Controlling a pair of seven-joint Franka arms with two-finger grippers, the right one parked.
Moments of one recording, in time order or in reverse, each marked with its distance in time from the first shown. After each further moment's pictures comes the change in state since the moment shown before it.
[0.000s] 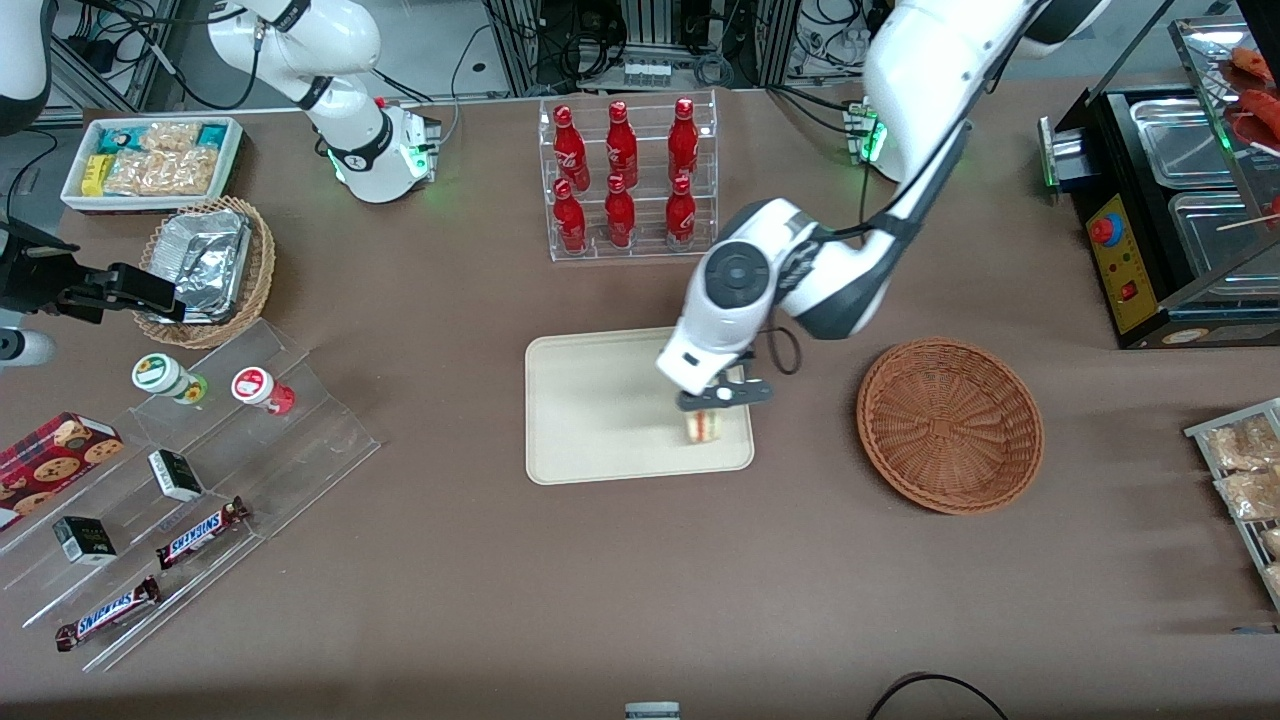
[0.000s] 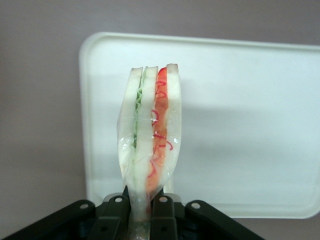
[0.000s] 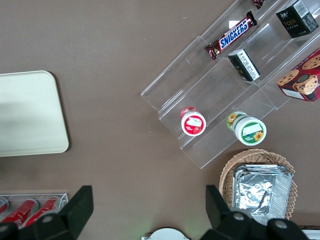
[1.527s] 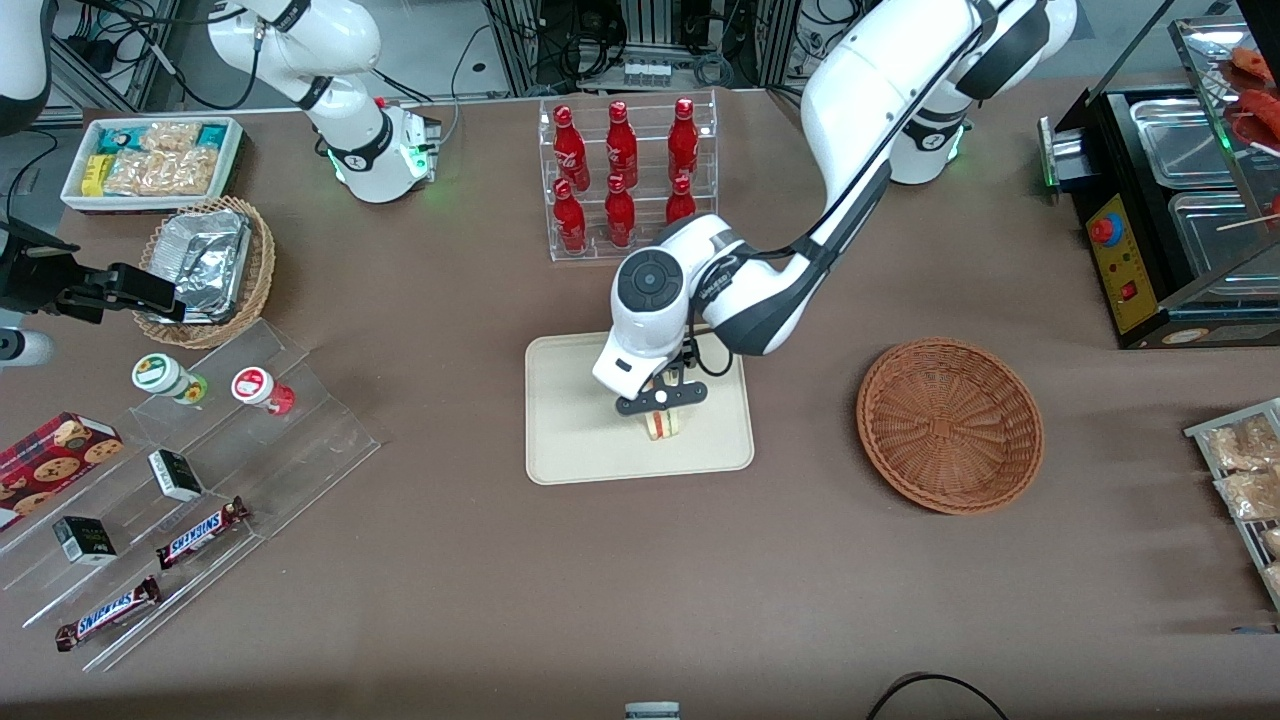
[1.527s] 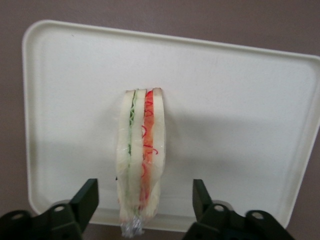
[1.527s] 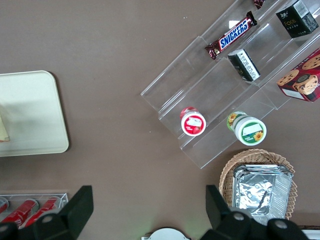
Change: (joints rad) arm -0.094 0.140 0.008 0.248 0.087 -0.105 -0.174
